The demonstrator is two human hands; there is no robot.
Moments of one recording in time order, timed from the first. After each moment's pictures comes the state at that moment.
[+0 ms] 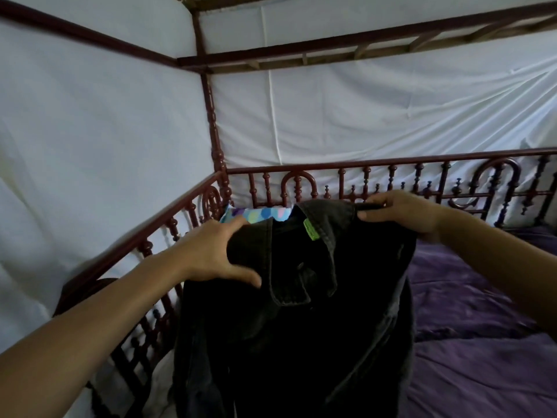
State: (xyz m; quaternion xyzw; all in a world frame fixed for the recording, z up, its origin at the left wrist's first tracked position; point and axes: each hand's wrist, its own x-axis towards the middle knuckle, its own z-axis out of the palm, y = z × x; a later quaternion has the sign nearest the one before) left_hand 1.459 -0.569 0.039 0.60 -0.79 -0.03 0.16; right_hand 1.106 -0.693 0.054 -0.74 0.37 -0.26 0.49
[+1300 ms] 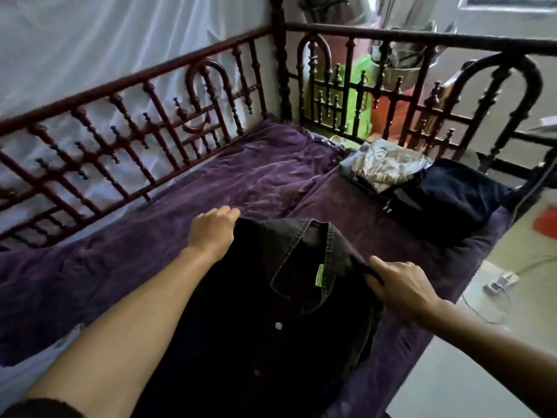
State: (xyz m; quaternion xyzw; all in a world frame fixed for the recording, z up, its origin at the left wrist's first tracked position) left_hand 0.798 -0.866 -0.195 0.39 -0.91 0.10 0.07; right_hand 0.550 -0.597 -0.251 -0.57 0.81 -0.09 0.02
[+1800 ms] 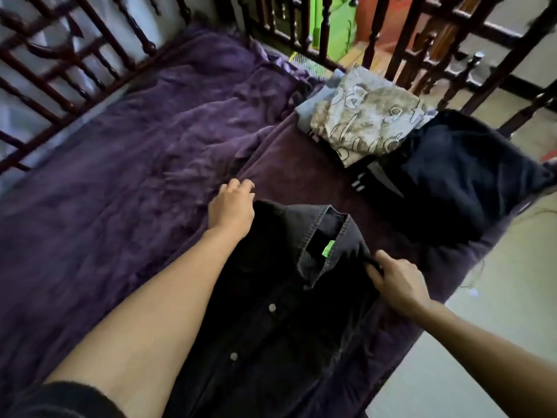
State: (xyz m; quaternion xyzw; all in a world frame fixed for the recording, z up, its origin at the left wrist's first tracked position) left_hand 0.458 -0.957 -0.376 0.46 -0.88 -0.10 0.03; right_hand 0.274 -0.674 -0.448 -0.40 0.89 -0.07 0.21
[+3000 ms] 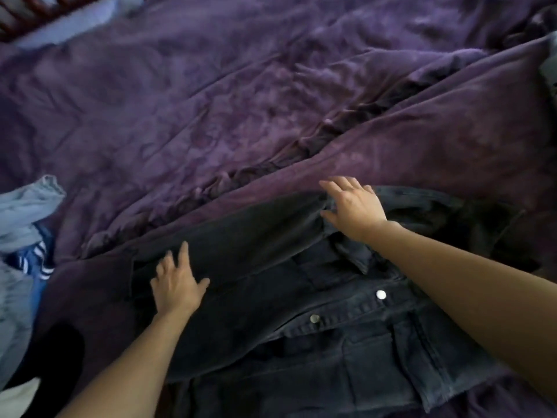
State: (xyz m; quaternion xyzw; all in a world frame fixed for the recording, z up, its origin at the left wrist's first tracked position) left_hand 0.840 -0.869 -0.521 0.78 -0.55 -0.16 -0.24; right_hand 0.492 -0.943 -0.539 -0.73 0.64 0.01 0.23
